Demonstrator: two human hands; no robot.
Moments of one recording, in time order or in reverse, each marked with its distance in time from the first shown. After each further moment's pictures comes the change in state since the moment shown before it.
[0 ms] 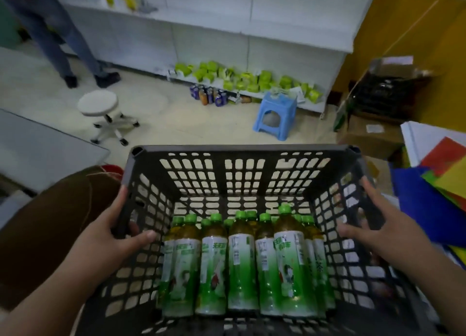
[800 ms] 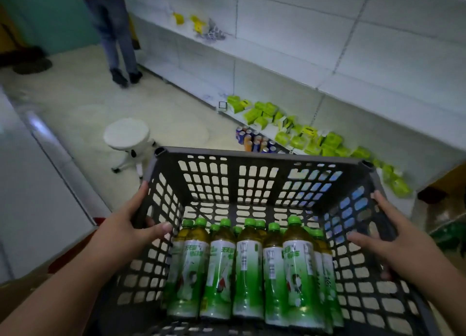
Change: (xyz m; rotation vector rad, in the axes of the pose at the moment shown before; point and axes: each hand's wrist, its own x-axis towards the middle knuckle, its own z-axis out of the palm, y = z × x) left_hand 0.553 0.191 -0.021 -0.015 0.285 -0.081; right_hand 0.660 -0.262 0.052 0.025 -0.185 -0.157
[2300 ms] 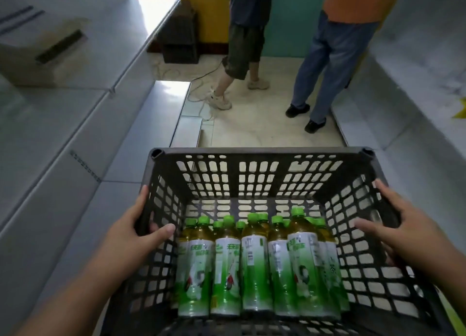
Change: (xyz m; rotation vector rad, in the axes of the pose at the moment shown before) left_hand 0.783 -0.132 -0.461 -0.376 0.703 -0.461; right_hand 0.746 -0.859 0.656 -0.290 -0.624 -0.650
